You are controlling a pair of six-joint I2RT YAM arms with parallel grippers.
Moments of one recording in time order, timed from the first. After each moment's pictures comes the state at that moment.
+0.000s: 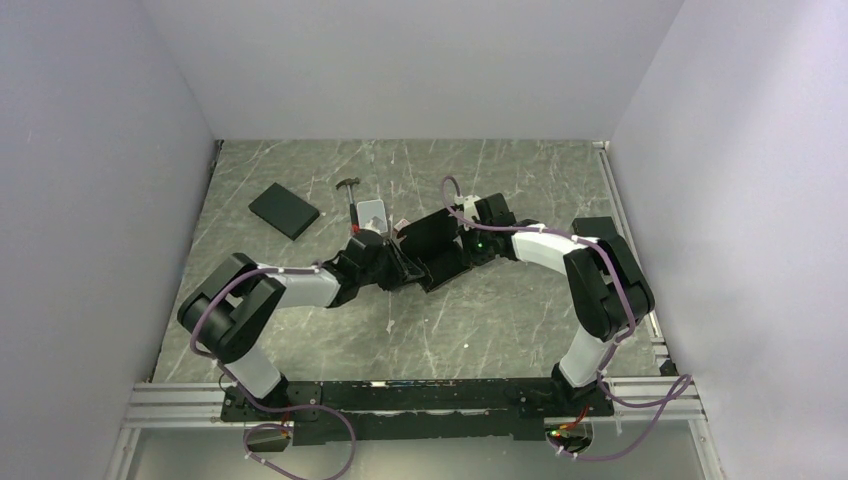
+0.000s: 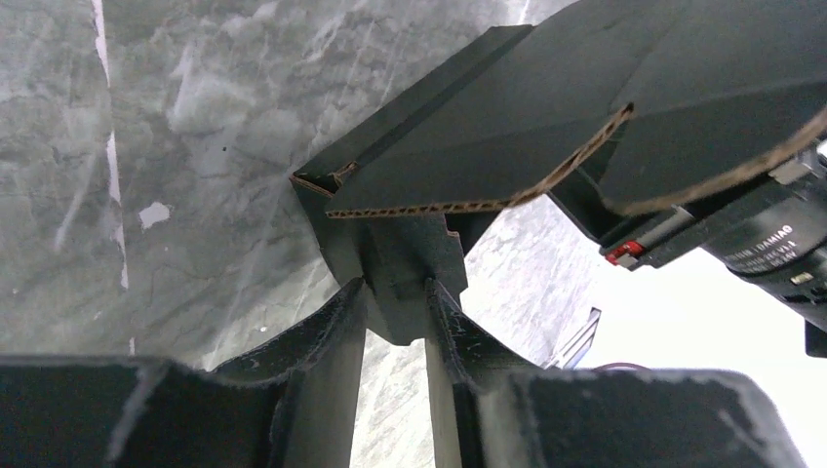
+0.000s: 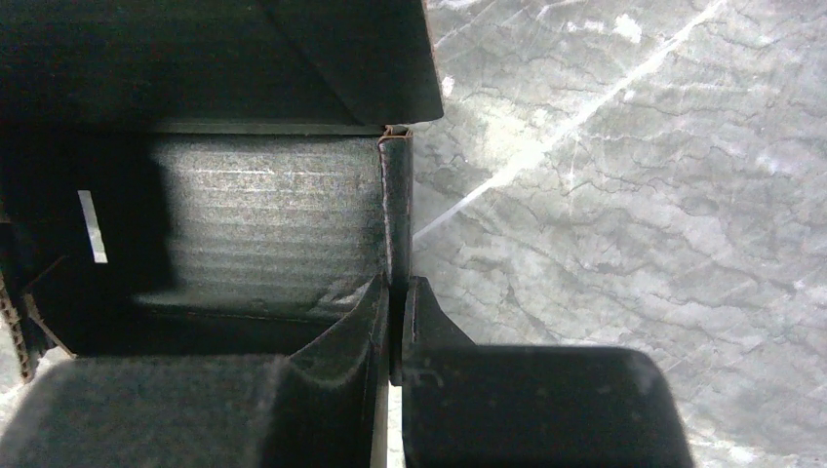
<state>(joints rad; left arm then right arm) -0.67 1.63 0.65 0.40 0.17 -1.15 0.44 1.73 0.95 -0.19 -0.20 0.01</state>
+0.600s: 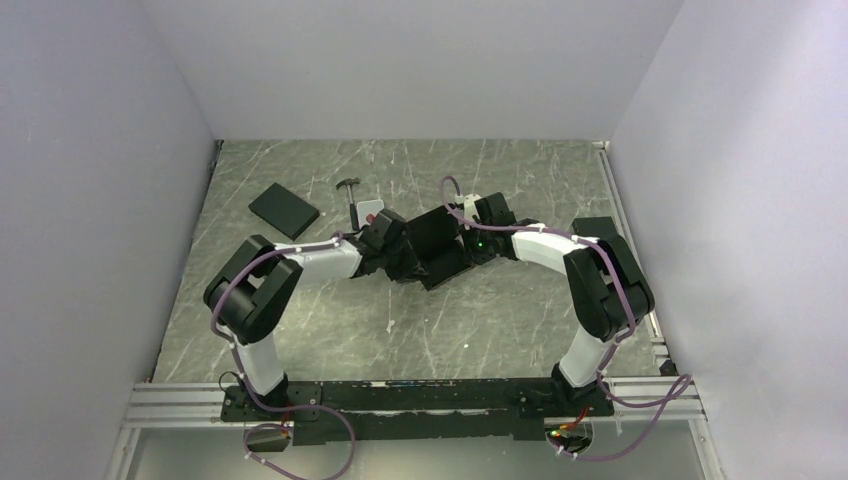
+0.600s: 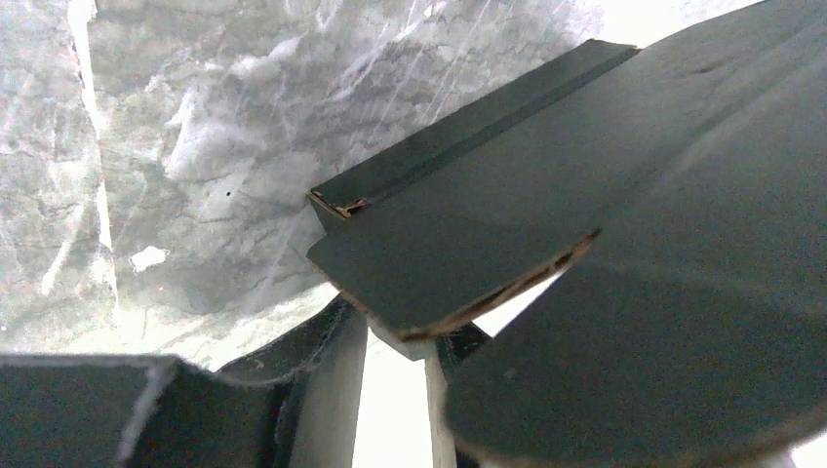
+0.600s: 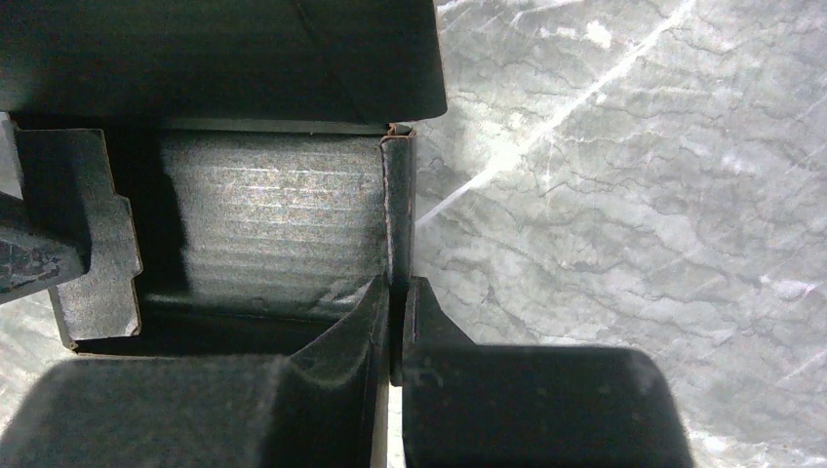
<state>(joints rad) -0.68 1.78 0.96 -0.04 0.15 -1.10 0.44 1.73 0.96 -0.19 -0.16 0.00</state>
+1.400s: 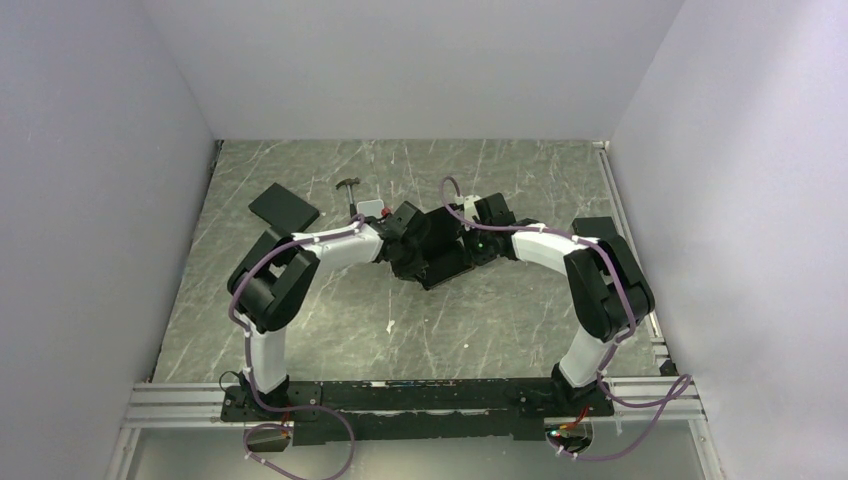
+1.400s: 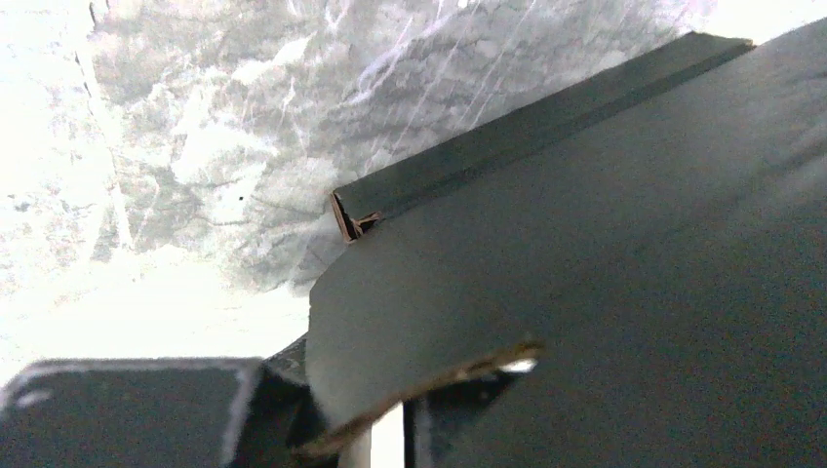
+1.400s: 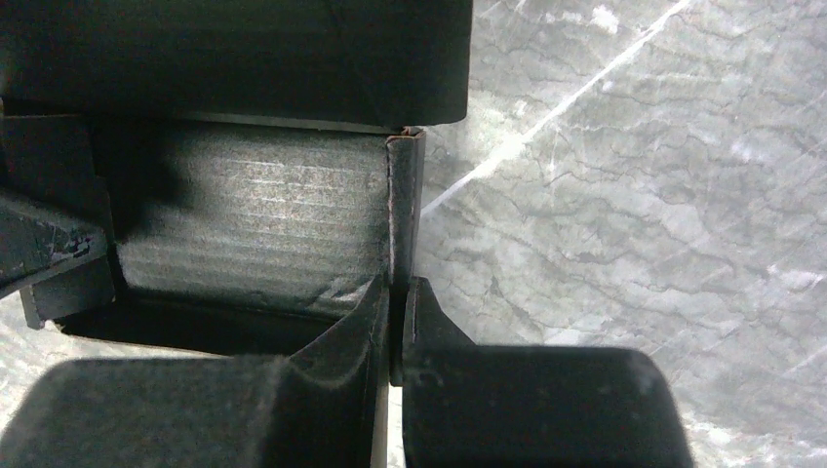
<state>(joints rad) -0.73 1.91 1.23 -0.41 0.05 -0.99 0.44 1.73 0.96 -0.21 -0.16 -0.01</state>
